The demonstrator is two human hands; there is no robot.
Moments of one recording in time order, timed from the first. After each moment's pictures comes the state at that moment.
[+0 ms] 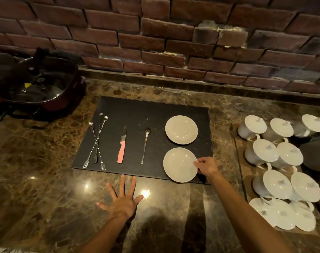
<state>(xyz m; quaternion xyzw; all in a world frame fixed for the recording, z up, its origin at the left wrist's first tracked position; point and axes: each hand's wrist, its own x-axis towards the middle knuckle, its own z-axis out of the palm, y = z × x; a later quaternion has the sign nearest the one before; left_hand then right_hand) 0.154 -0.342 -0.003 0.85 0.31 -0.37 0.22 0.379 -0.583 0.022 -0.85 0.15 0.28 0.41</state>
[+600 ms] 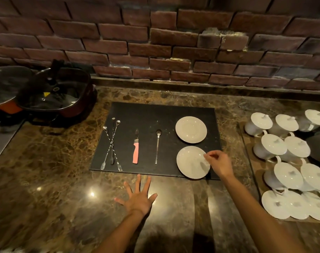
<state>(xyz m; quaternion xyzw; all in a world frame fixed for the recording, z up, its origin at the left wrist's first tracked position) 0.141 -0.325 0.012 0.89 0.26 -0.32 0.20 0.338 -0.563 0.070 -0.88 0.10 0.13 0.44</state>
